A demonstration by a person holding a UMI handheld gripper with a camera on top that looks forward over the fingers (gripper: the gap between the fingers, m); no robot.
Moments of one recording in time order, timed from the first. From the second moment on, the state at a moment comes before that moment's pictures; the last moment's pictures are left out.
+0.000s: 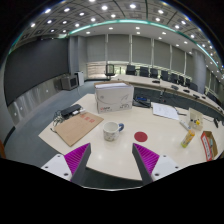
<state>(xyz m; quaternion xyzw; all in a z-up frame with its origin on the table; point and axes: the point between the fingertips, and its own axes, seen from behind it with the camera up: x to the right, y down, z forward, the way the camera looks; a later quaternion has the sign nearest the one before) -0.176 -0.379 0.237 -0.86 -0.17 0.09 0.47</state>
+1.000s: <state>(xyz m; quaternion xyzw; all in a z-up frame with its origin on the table) 0.260 -0.083 0.063 -0.85 -0.04 0.03 0.52</state>
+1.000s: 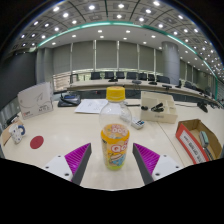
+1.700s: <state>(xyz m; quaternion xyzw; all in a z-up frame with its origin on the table) 0.254 -0.033 0.103 -0.81 -0.08 -0.08 0.57</state>
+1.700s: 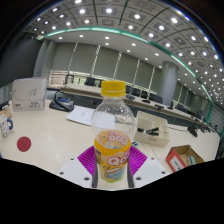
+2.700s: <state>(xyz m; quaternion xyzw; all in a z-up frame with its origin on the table) -0.163 -0.043 0.202 -0.31 -0.61 -0.59 0.42</state>
